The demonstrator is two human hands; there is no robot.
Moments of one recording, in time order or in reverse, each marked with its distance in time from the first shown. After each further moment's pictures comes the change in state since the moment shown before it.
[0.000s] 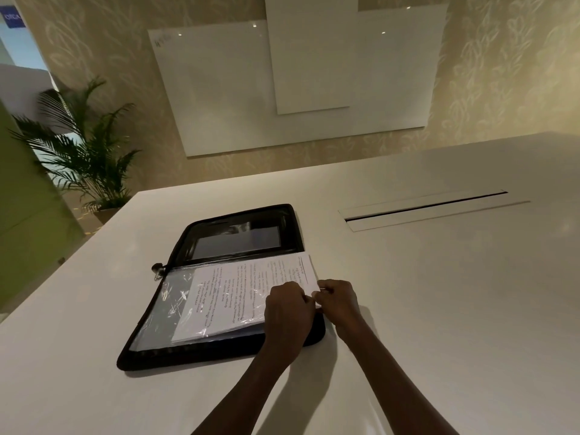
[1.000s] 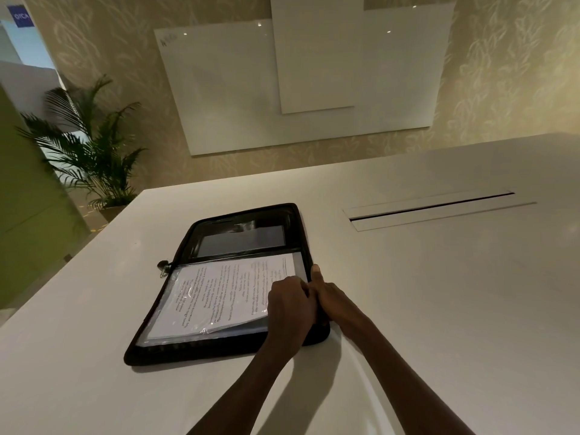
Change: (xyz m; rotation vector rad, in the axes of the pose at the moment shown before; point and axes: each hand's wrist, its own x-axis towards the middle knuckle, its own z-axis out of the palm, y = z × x) left_hand 0.007 0.002 -0.006 -0.017 0.010 -0.010; right_hand 0.001 -0.011 0.011 -0.218 -0.304 0.006
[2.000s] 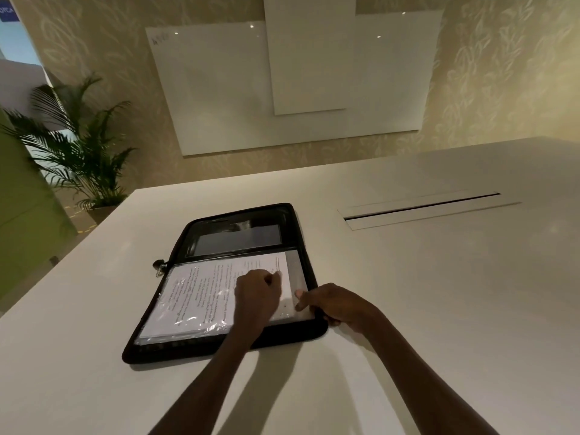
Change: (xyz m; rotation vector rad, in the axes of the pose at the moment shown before) left_hand 0.022 -0.048 -0.032 -0.070 0.003 -0.023; right_hand -0.020 0.000 -0.022 -0.123 -0.245 -0.041
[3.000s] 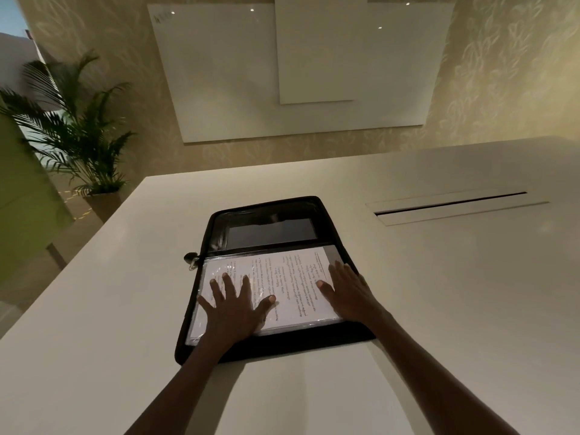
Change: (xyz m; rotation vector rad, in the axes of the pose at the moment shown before) left_hand 0.039 -0.170 -0.038 0.525 -0.339 -0.010; right_hand 0.070 -0.008 0.065 -0.755 0.311 -0.035
